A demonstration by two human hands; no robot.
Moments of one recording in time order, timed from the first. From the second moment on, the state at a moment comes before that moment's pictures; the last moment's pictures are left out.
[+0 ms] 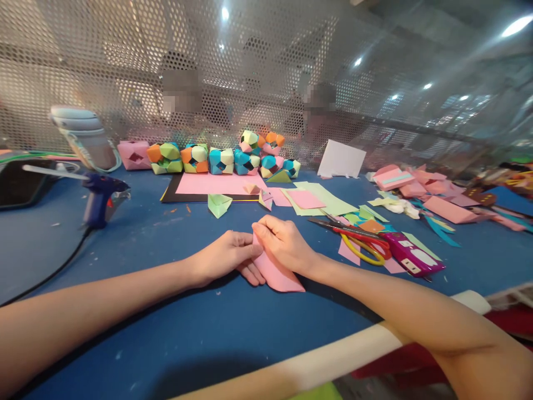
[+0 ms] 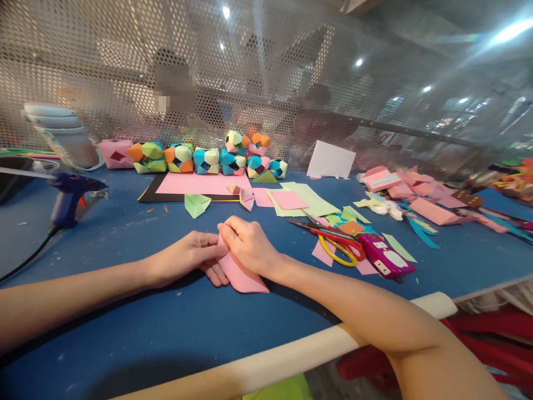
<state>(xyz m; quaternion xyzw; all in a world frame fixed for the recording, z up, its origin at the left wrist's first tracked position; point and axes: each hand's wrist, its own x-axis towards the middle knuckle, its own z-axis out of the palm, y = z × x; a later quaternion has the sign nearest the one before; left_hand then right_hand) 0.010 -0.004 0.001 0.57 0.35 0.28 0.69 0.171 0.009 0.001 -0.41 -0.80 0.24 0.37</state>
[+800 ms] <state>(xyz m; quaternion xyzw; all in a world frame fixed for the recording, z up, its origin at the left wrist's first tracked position) 0.007 -0.001 0.003 0.46 0.38 0.38 0.71 0.185 0.021 0.006 -0.41 -0.82 0.25 0.31</state>
